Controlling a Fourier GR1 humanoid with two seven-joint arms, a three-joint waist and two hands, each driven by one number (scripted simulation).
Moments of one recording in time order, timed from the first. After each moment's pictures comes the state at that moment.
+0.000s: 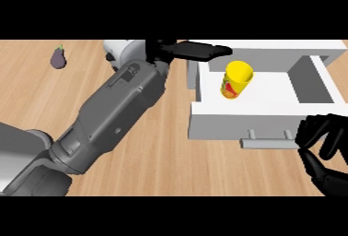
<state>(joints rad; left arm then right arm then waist) -1.18 0.10 -0.44 -0.70 0.80 0.42 -0.41 -0.07 -0.24 -0.13 -2.09 -0.29 0.35 0.18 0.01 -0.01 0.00</state>
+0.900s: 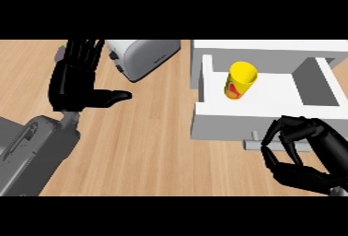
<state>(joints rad) -0.55 0.46 -0.36 -1.37 0.84 0.36 -0.30 -0.05 -0.28 0.02 -1.98 0.15 0.37 0.07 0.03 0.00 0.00</state>
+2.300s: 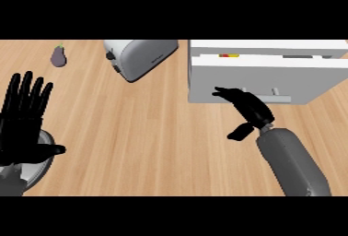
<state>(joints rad) -0.09 0.55 -0.10 -1.49 0.82 -0.01 -0.37 -0.51 -0.20 0.15 -0.91 0.82 0.04 -0.33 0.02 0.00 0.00</state>
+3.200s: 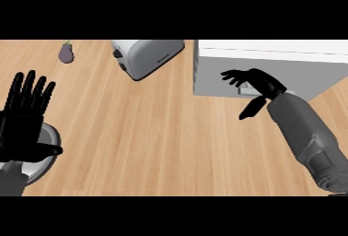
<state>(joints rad) -0.12 0.52 -0.05 -1.41 0.79 -0.14 -0.37 -0.90 -0.28 -0.02 -0.32 0.78 0.09 -0.63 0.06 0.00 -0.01</state>
